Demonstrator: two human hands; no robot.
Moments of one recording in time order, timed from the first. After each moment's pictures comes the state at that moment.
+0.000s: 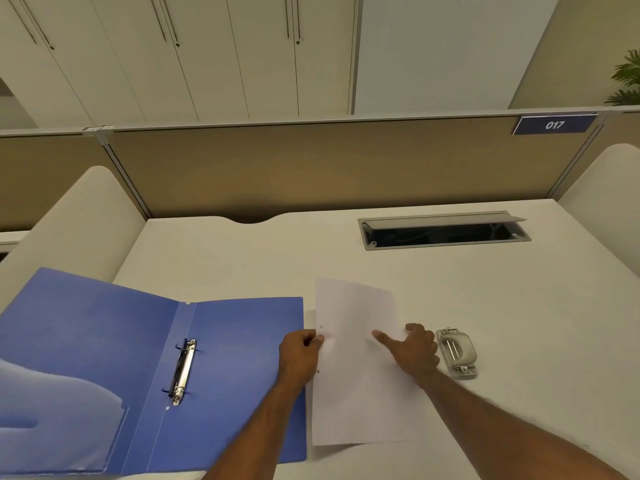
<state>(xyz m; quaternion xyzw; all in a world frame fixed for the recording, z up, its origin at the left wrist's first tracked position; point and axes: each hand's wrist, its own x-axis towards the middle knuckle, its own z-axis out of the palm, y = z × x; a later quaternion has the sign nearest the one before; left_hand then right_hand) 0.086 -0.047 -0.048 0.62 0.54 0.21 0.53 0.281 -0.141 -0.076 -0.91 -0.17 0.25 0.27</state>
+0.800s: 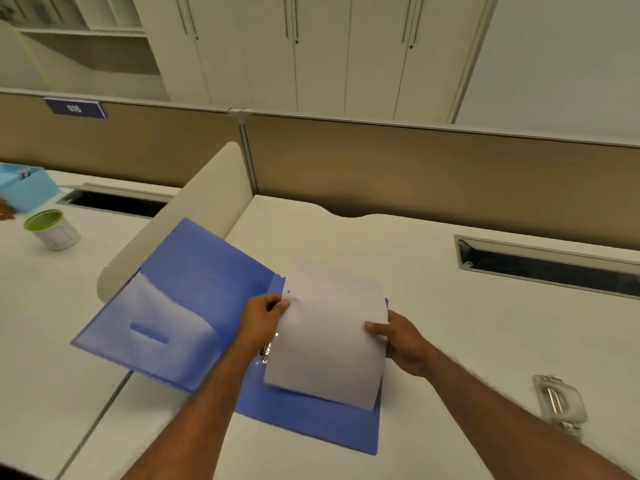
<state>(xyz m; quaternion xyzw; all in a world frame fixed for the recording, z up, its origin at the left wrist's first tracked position) -0.111 0.031 0.001 0.58 0.58 0.34 0.46 0.150 -0.043 -0.029 -0.56 -0.28 0.64 0.44</state>
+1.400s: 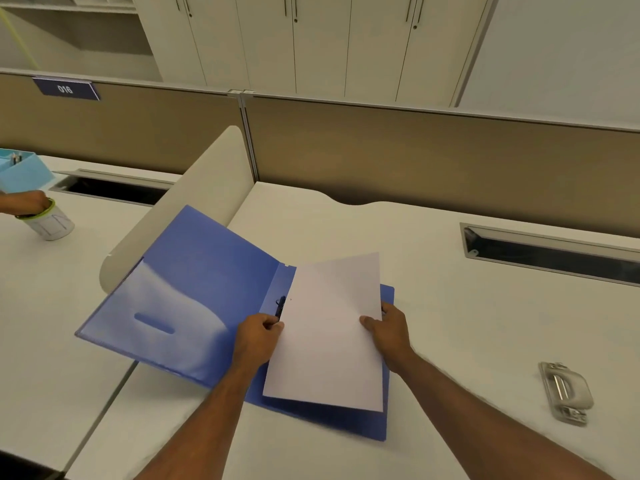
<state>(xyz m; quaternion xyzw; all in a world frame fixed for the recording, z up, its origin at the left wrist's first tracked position) -0.139 0.020 -0.058 0.61 0.68 0.22 0.35 0.100 -0.038 -0.053 -0.71 -0.32 0.42 0.46</state>
